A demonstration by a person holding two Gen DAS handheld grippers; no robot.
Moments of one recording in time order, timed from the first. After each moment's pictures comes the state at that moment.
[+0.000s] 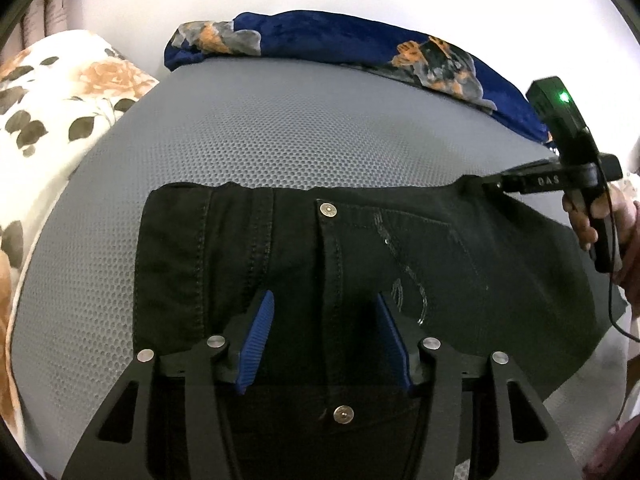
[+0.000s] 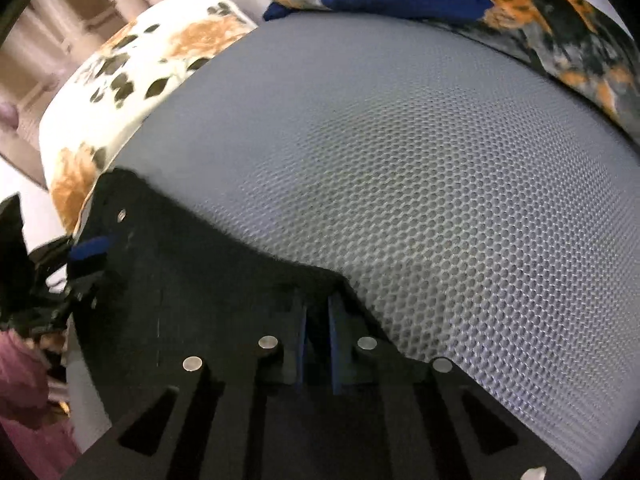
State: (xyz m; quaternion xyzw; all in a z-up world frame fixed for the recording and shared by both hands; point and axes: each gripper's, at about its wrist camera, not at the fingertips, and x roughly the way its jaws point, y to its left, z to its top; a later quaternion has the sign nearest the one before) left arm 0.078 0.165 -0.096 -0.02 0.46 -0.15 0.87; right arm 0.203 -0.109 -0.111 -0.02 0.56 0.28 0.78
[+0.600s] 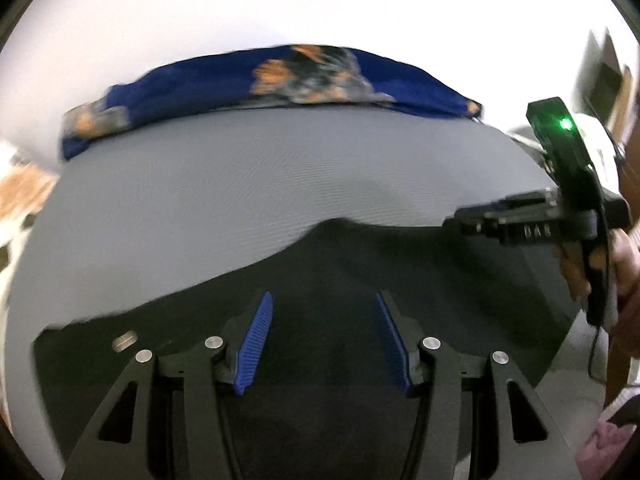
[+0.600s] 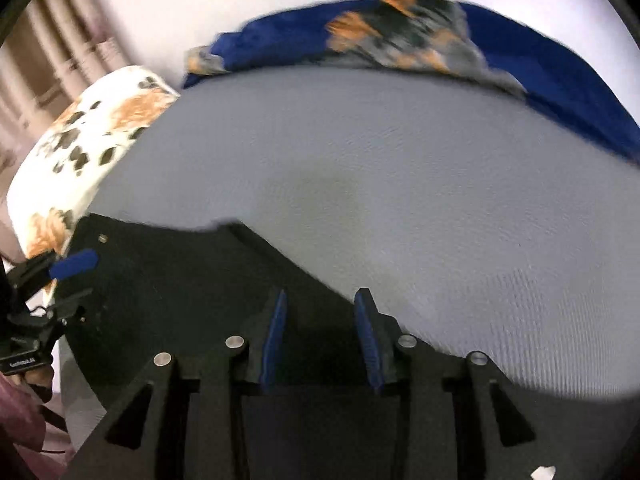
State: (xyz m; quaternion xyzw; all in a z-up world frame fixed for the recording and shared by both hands) left arm 0.096 0.015 -0.060 0.06 0.42 -0.28 0.86; right arm 0.113 -0.215 -0.084 0.06 0.52 0.11 0.84
